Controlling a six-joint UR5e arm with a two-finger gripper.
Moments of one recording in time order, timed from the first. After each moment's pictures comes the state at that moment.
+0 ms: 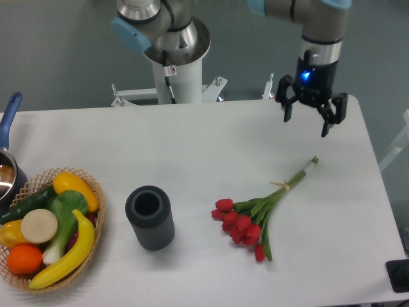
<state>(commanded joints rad) 2.86 -1.69 -1.89 -0.87 1.27 1.48</state>
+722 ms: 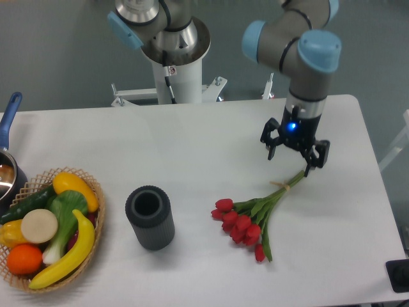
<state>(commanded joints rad) 2.75 -1.91 -1.80 -0.85 1.39 1.39</state>
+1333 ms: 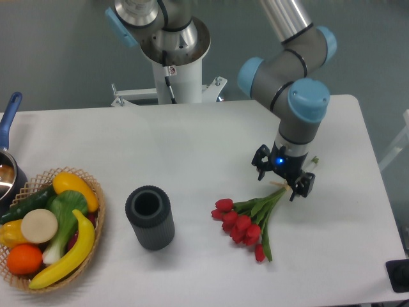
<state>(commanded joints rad) 2.70 -2.03 -1.73 -0.85 1.40 1.39</state>
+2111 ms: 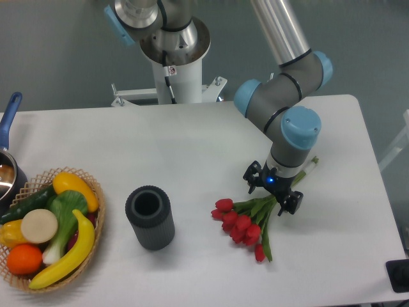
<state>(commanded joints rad) 2.67 -2.09 -1.73 -0.84 1.40 1.38</state>
